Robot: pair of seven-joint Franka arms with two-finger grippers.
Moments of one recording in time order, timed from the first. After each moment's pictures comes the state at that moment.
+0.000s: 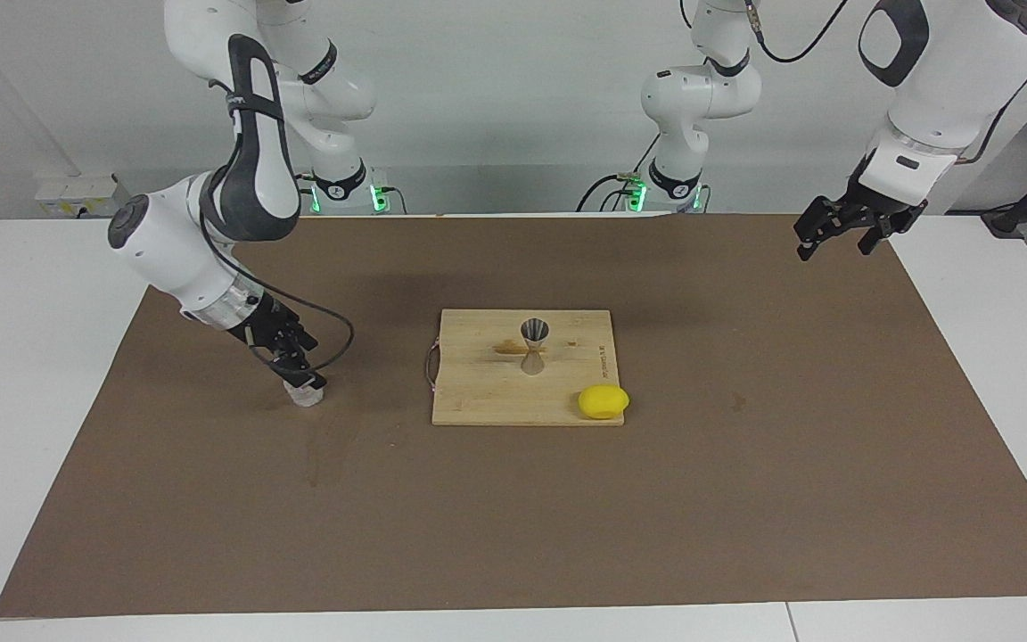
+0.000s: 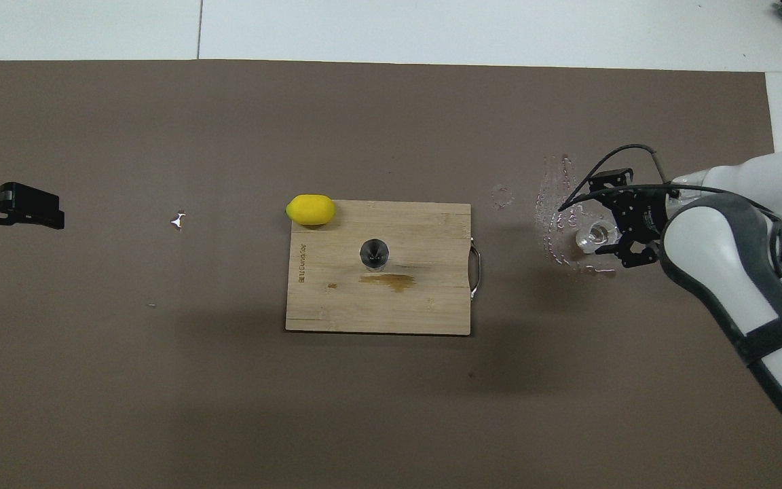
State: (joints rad) left arm 0.02 -0.02 -0.05 -1.65 0.00 1.62 -0.06; right arm -0.12 0.16 0.14 -2.01 0.42 2.17 0.79
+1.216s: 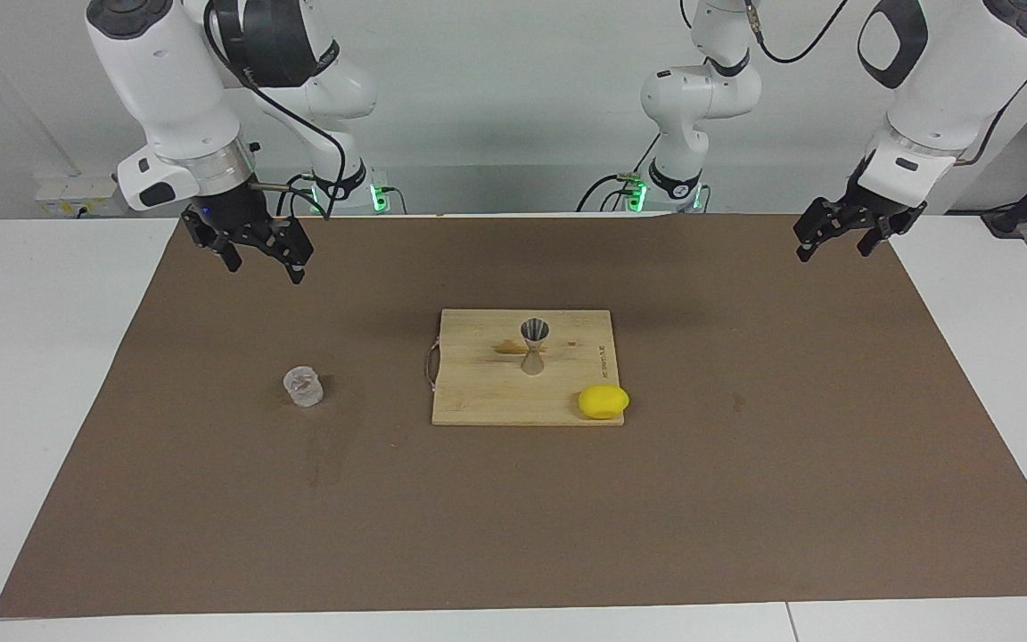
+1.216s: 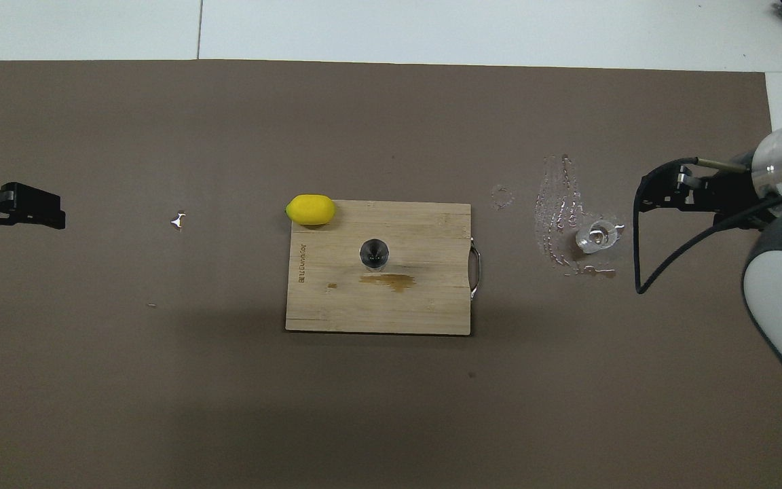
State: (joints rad) left arm 0.02 -0.02 -0.05 -1.65 0.00 1.63 -0.06; right arm -0.05 0.00 0.14 -1.63 -0.01 1.66 0.35
